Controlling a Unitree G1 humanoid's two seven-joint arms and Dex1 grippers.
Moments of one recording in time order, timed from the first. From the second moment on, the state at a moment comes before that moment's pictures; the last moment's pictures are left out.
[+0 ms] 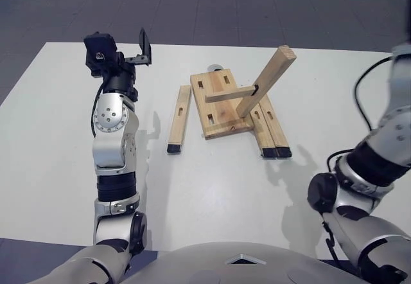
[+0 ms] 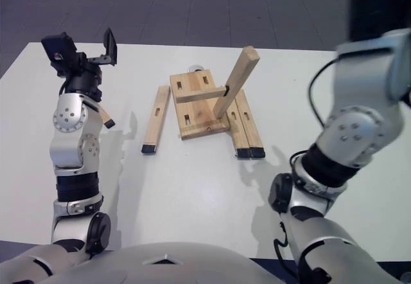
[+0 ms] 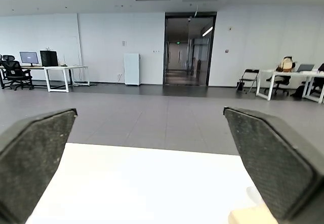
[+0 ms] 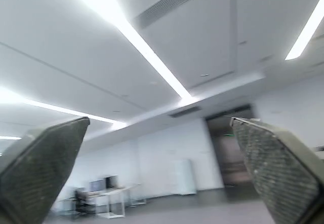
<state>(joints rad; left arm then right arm) -0.36 0.15 0.14 -0.15 -0.09 0.24 0.05 -0.65 -0.38 -0.44 -0.44 0.66 0.51 0.00</state>
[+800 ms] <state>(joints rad) -0.32 0.14 0.21 -0.28 -0.08 0.29 0.11 0.02 -0.42 -0.11 -0.29 0.35 0.75 0.12</state>
